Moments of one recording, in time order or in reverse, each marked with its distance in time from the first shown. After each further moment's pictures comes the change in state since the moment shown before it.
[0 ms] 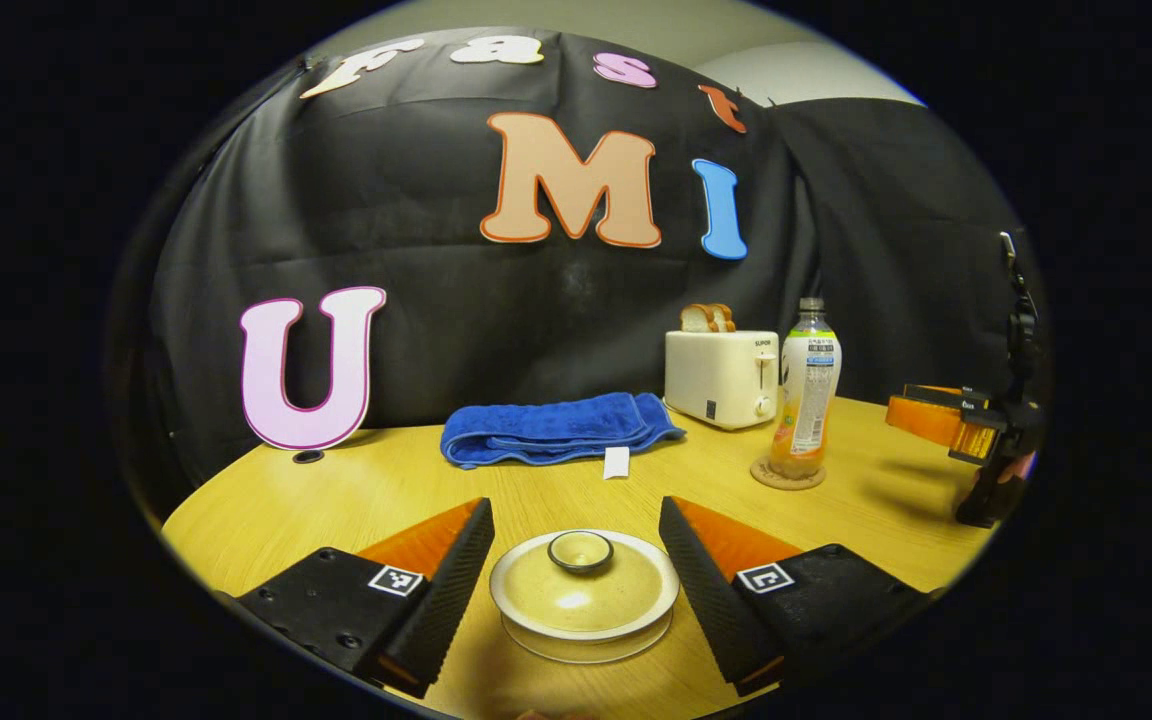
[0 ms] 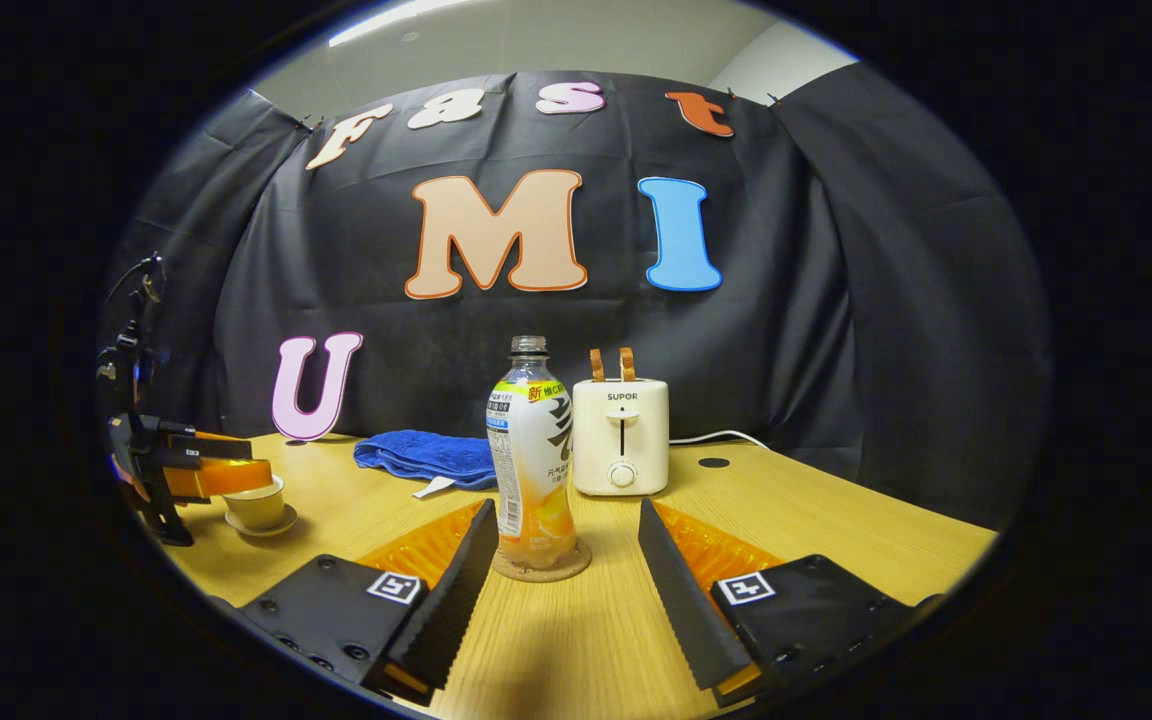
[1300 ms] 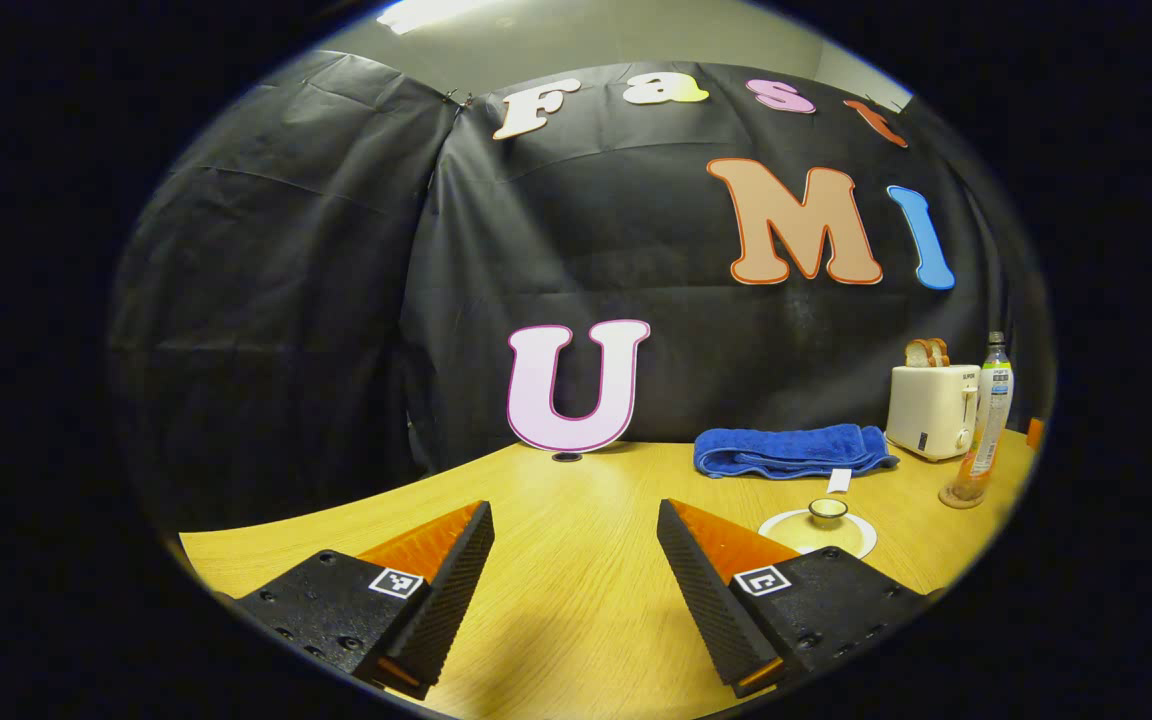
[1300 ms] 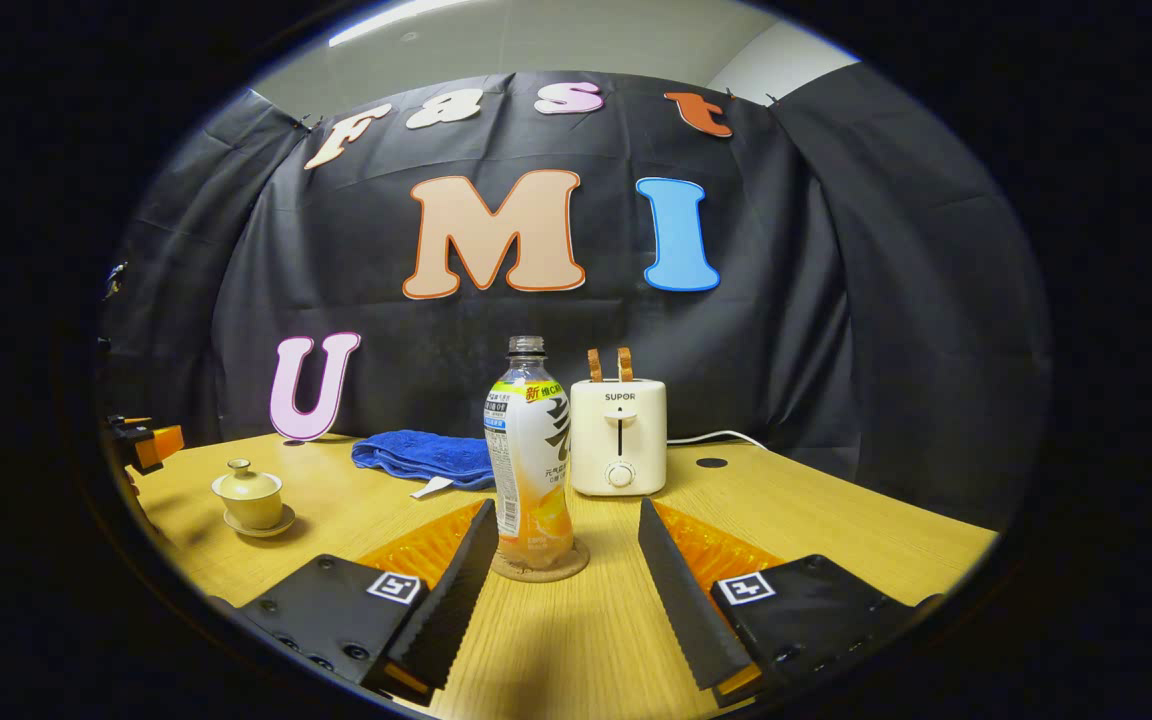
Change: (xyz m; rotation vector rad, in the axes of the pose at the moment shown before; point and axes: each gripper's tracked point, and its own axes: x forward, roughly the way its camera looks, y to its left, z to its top) left arm -0.118 0.119 0.004 -0.014 -0.084 0.691; right arm 0.001 -0.001 -0.001 0.000 -0.001 -0.007
